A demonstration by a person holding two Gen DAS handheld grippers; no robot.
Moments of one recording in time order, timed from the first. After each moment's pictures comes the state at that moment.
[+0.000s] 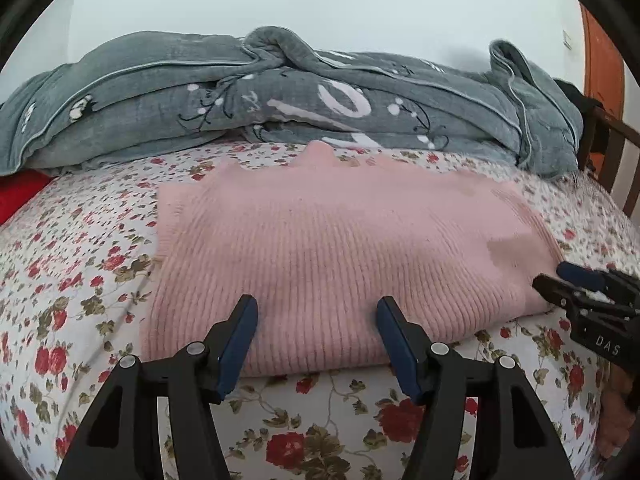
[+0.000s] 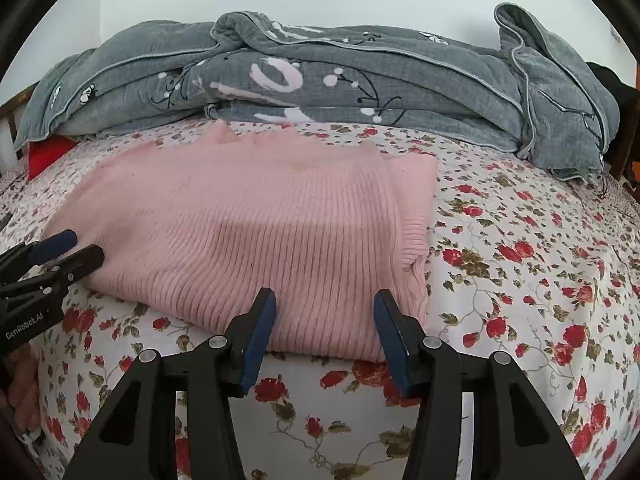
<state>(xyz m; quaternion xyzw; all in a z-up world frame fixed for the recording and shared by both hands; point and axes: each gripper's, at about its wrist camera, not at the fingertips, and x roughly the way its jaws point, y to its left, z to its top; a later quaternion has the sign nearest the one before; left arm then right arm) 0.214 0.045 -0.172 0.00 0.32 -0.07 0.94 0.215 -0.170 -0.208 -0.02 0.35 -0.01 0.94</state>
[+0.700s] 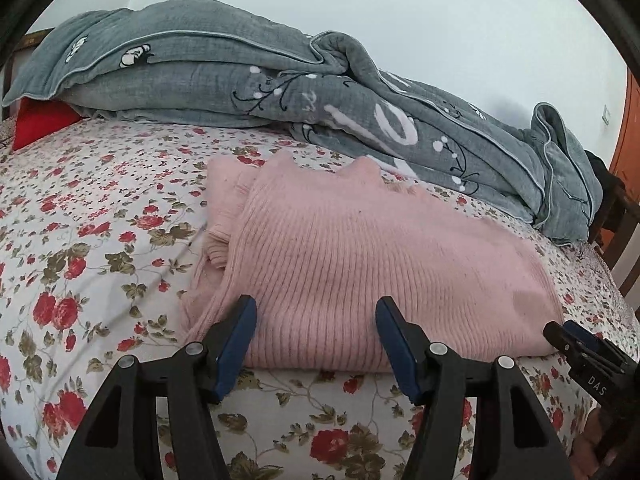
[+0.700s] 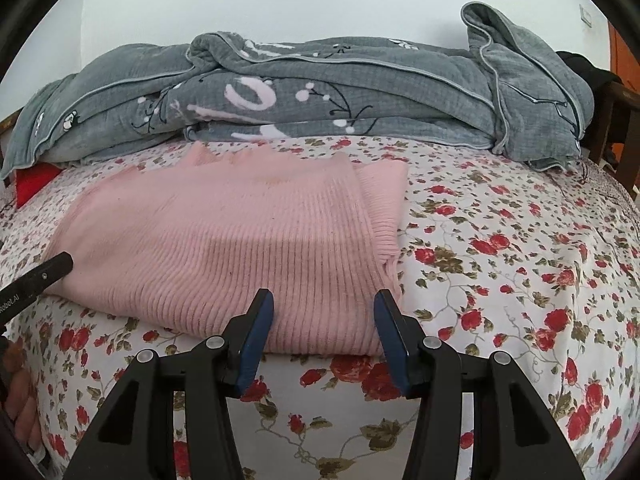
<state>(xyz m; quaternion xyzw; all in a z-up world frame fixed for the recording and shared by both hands) 0.216 0.085 -0.176 -0.11 0.32 -0.04 0.94 0.207 -0.184 -0.205 0.01 0.32 -0.04 0.95</state>
